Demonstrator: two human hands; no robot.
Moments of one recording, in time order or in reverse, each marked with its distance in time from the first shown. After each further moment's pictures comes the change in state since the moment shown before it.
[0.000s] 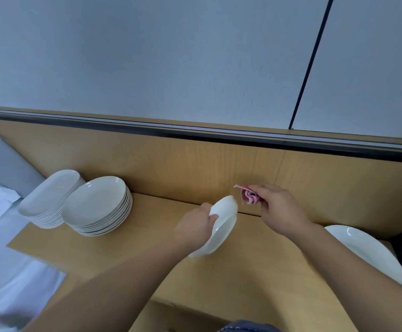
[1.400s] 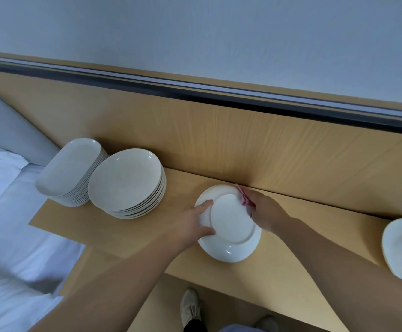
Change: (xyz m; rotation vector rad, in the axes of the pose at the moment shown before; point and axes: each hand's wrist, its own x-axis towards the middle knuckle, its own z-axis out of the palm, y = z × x) left_hand -0.001 -0.187 0.001 -0.405 -0.243 -0.263; right_hand 0.059 -0.050 0.190 0.164 -0.465 0.344
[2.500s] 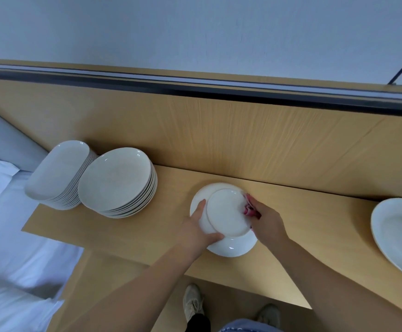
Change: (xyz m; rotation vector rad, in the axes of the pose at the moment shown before) left_hand -0.019 0.013 0.044 -0.054 0.075 -0.043; right_hand -0.060 0.004 0.029 0.520 0.282 0.276
